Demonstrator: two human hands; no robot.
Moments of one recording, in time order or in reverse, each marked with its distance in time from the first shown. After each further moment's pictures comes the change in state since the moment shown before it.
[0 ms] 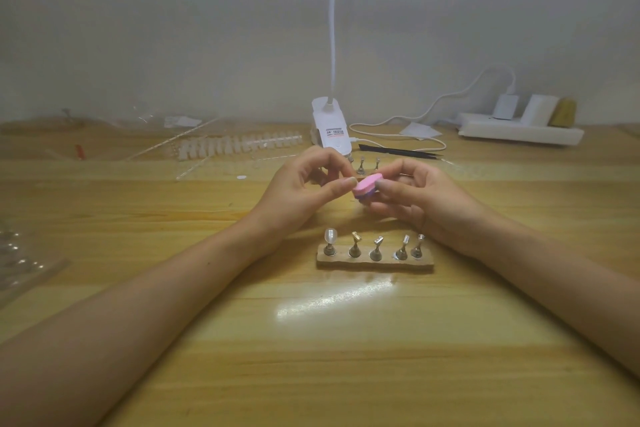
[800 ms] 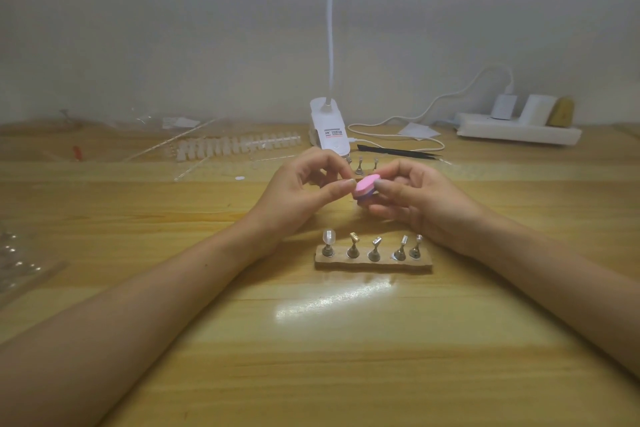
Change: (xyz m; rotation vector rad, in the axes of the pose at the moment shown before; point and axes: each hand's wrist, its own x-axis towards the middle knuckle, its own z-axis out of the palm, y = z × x) left_hand -0.001 0.003 0.001 -0.015 -0.006 -0.006; right_hand 0.001 0.001 -0.001 0.023 -0.018 0.021
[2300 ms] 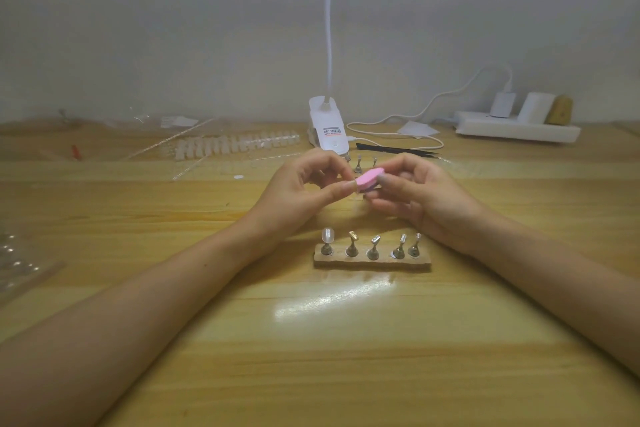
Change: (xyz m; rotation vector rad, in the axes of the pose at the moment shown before) left_hand 0.001 -0.002 0.000 0.047 -0.012 0.015; right_hand -0.002 0.000 0.001 0.031 0.038 -0.036
